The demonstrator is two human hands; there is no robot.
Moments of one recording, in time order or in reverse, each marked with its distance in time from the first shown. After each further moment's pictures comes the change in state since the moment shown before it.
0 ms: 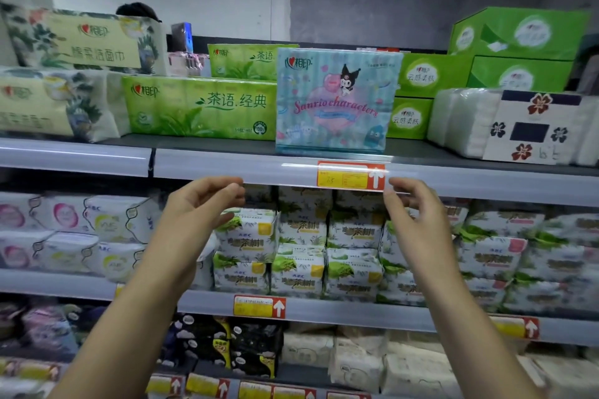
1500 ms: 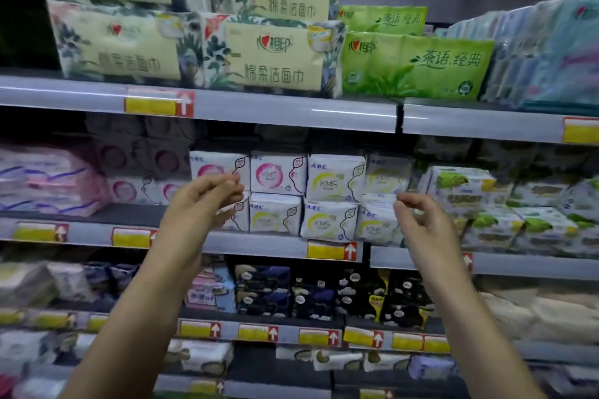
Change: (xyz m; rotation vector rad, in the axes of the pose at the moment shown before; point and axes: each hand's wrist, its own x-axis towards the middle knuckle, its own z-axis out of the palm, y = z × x) left_hand 0.052 -0.065 -0.374 -0.053 -0.005 -0.141; right_hand -0.169 -0.114 0.309 0.002 -0.064 0.198
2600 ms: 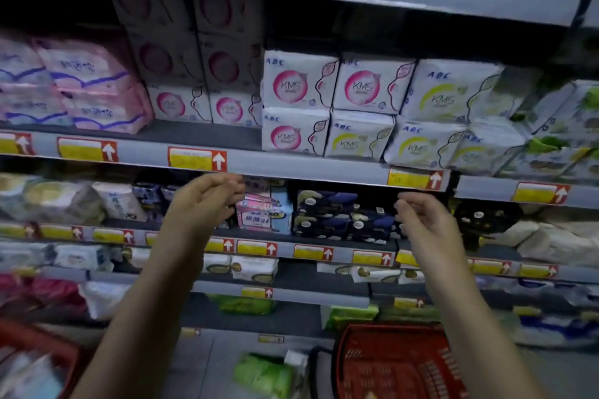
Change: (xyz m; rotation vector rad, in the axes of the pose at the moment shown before) left_hand 0.006 -0.086 -0.141 0.067 -0.033 -0.224; right_hand -0.087 0.032 0.143 -0.014 -0.084 0.252
